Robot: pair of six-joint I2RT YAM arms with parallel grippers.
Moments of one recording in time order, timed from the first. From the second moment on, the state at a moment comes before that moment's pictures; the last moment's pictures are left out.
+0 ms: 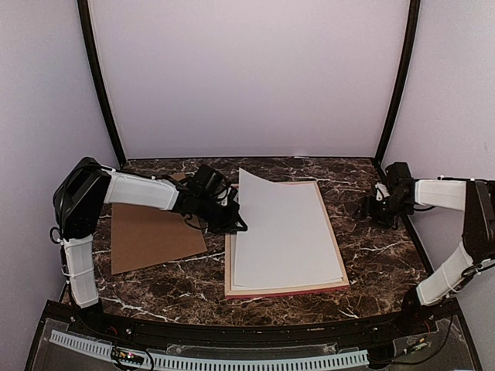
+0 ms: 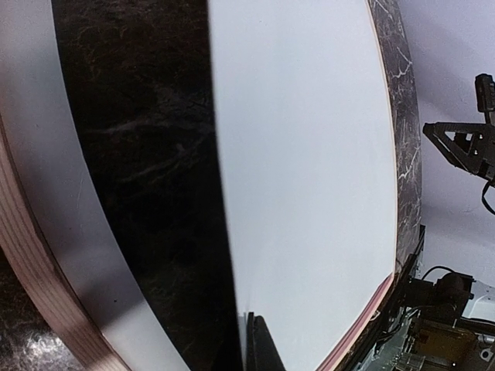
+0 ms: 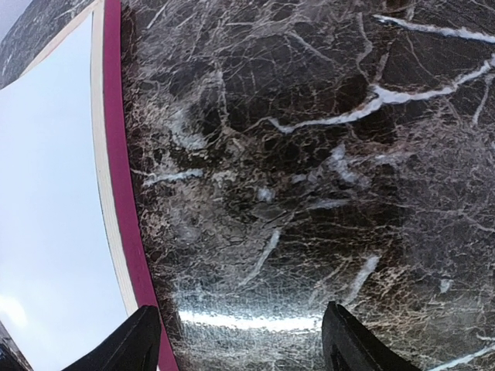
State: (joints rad) left arm -0.70 1.98 1.28 -0.19 0.45 -0.74; right arm 0.02 1.49 0.85 -0.45 -0.29 0.29
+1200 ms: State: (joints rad) left arm -0.69 1.98 1.29 -0.25 0.42 -0.72; right arm 0.07 1.53 0.87 -0.45 -0.29 0.29
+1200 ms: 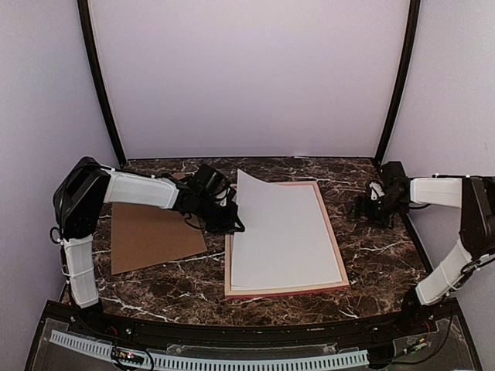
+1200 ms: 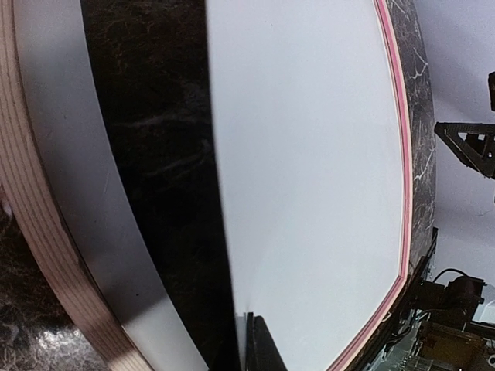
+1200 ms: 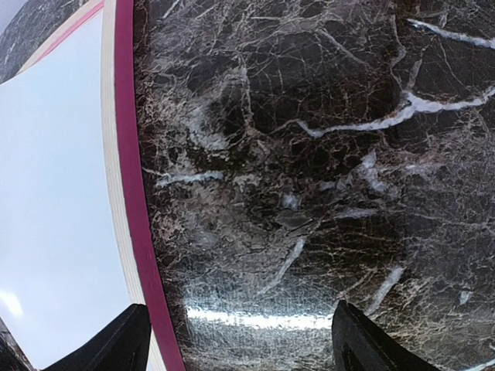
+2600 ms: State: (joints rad) left arm -0.69 1.98 1.31 -0.32 0.38 -0.69; right arm 0.10 1.55 0.86 -0.43 -0.29 0.30
